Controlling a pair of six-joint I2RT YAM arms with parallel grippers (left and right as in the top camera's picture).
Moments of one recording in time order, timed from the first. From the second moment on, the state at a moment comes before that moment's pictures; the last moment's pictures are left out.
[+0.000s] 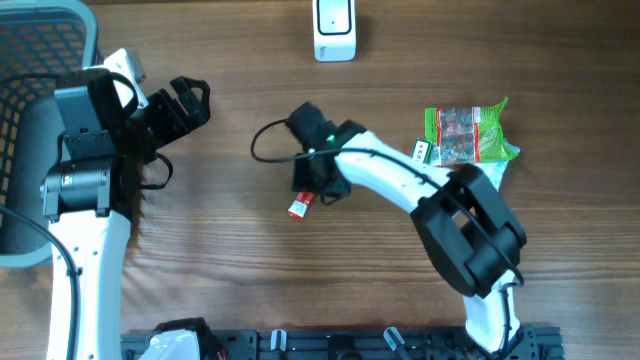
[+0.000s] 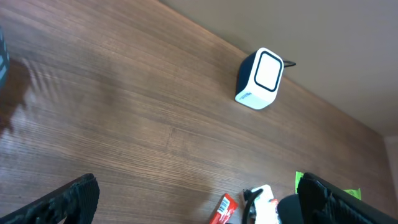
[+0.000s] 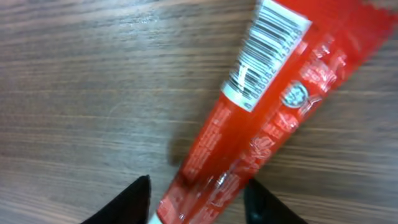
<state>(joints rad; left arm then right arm) 0.11 1.23 1.20 -0.67 0.29 -0.44 0.73 2.09 1.43 -0.68 -0.15 0.81</state>
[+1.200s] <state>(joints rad) 0.11 1.23 1.20 -0.67 0.29 -0.44 0.77 2.01 1.48 -0.71 0.14 0.52</state>
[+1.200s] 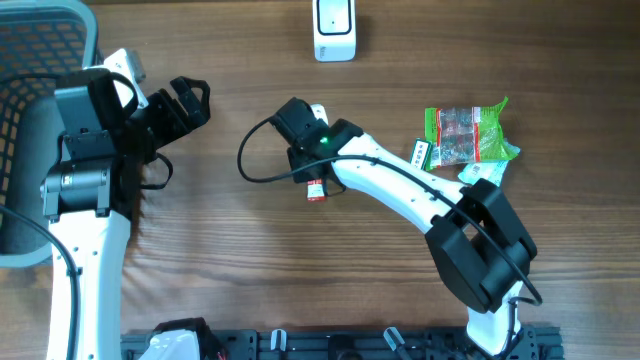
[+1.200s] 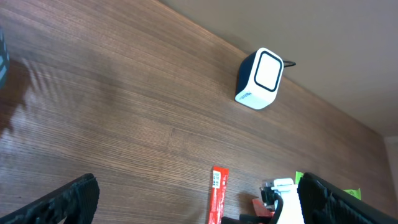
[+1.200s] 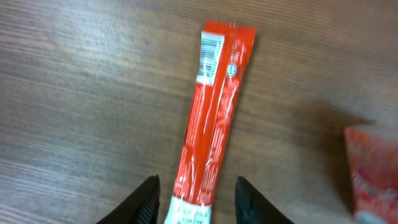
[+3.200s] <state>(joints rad) 0.11 1.23 1.20 -0.67 0.29 -0.44 0.68 1.58 1.25 -0.64 0.01 0.24</state>
